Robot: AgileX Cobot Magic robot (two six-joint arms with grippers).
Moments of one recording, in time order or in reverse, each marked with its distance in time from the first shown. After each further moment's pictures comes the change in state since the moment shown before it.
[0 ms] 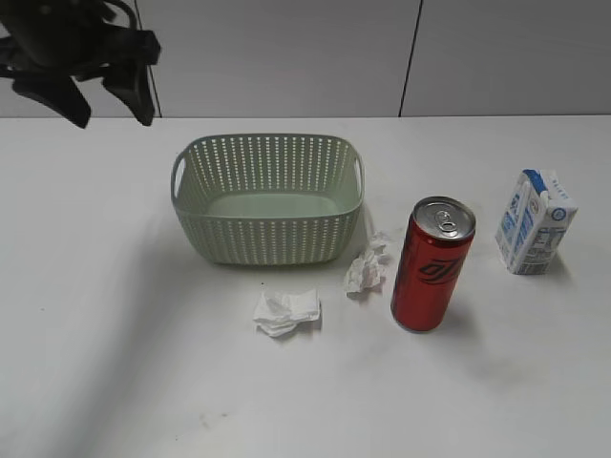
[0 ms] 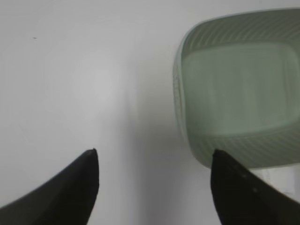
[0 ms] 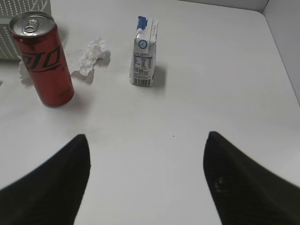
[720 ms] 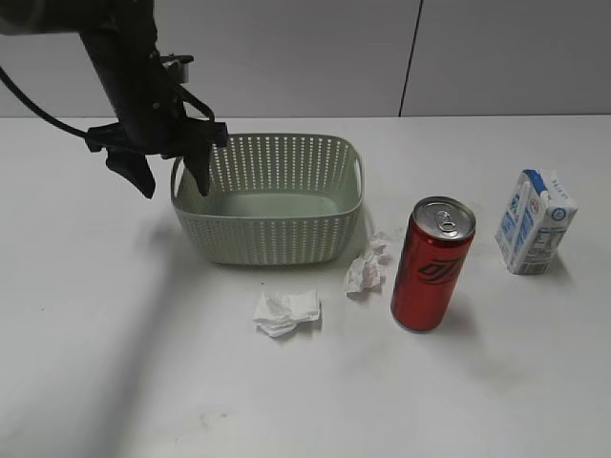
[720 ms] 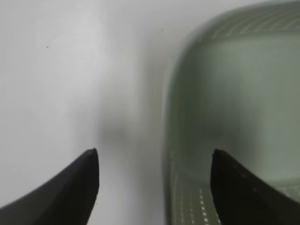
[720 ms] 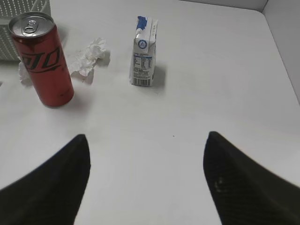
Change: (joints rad) left arm -0.057 0.394 -0.189 0.000 0.008 -0.112; right arm 0.000 0.000 0.000 -0.001 0.000 0.006
